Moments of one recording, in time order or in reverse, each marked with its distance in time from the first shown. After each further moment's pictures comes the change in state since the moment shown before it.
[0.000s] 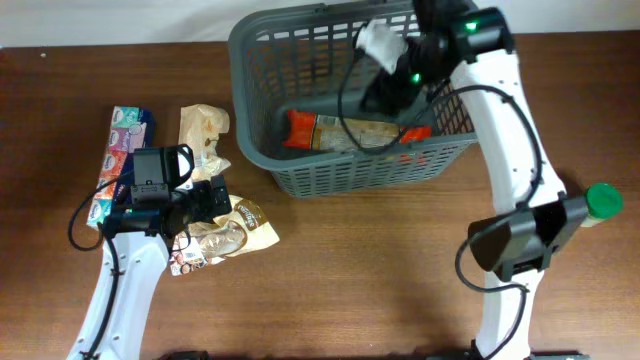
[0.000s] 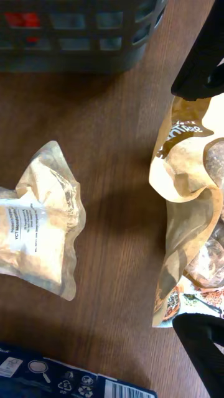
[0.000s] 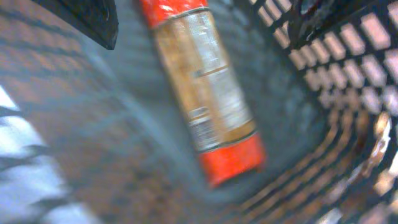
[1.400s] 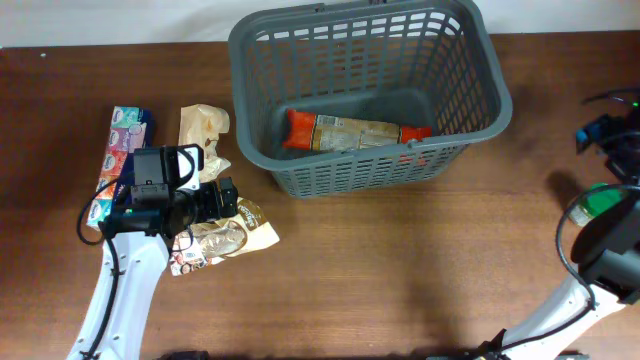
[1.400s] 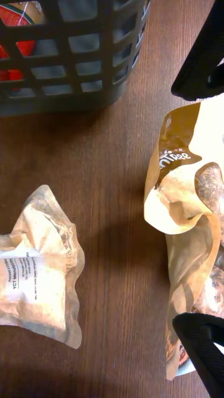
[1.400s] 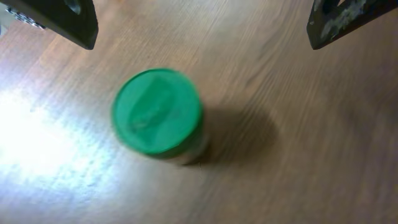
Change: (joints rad) left arm 0.000 0.000 0.000 0.000 0.121 0.063; right arm -0.790 -0.053 -0.412 -0.116 0.504 1.246
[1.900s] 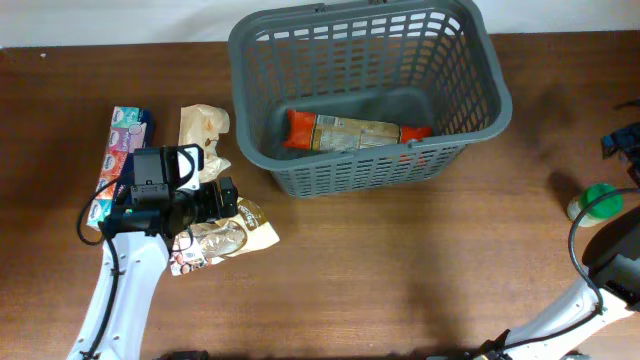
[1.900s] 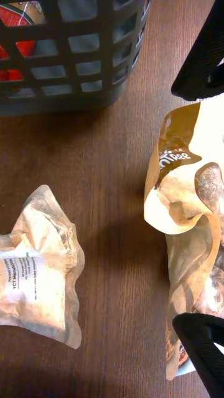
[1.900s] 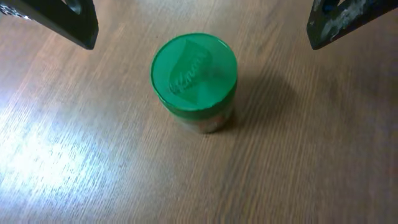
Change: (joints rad) left arm 0.000 0.000 0.000 0.000 0.000 0.000; right arm -0.085 0.000 -0.002 0.050 0.000 0.030
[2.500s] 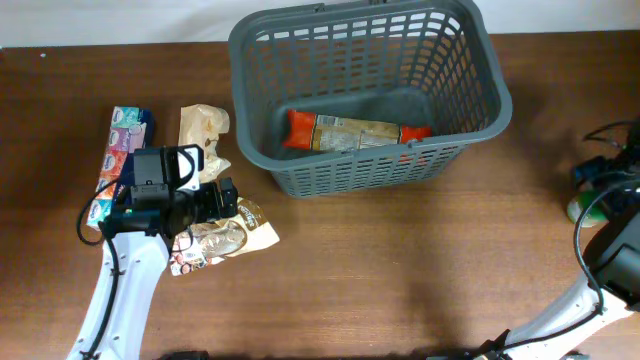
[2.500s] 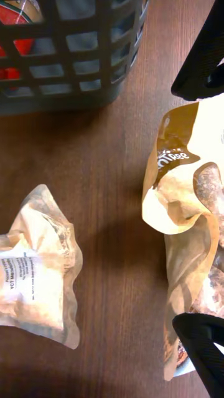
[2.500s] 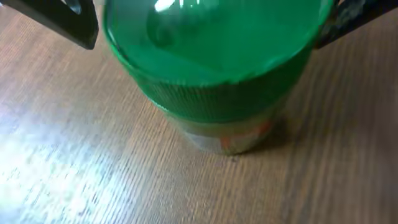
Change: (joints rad) left arm 0.000 0.000 0.000 -0.008 0.000 0.000; right arm 0.000 -0.001 -0.356 0.235 -0.001 0.003
